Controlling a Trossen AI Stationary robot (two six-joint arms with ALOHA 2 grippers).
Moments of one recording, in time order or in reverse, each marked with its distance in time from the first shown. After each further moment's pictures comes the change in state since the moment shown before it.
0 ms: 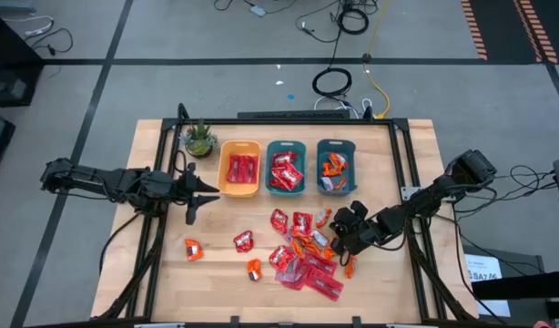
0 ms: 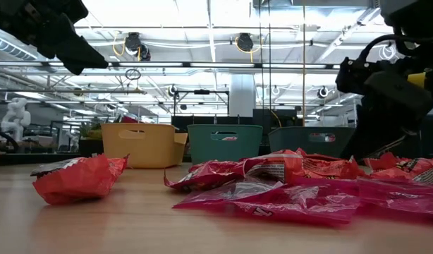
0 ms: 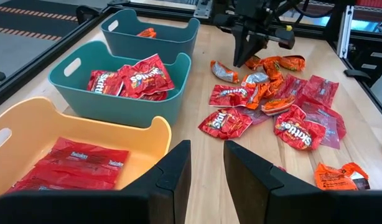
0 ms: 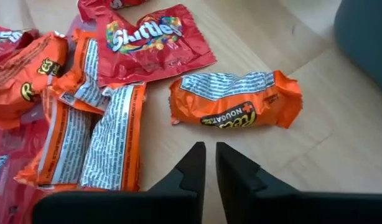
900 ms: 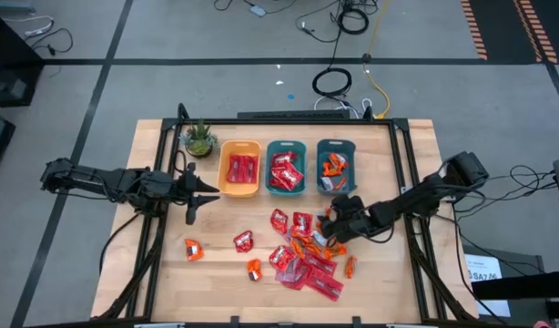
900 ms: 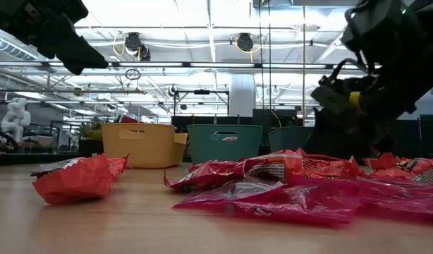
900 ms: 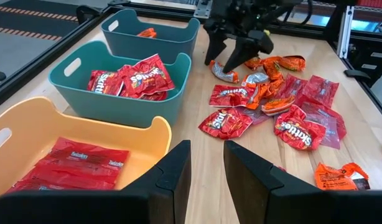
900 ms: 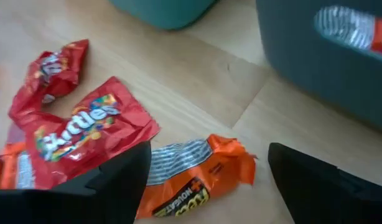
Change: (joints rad) left arm 0.000 0.000 0.000 0.000 0.000 -0.001; right arm -0.132 0.080 0.002 0.097 0.077 0.222
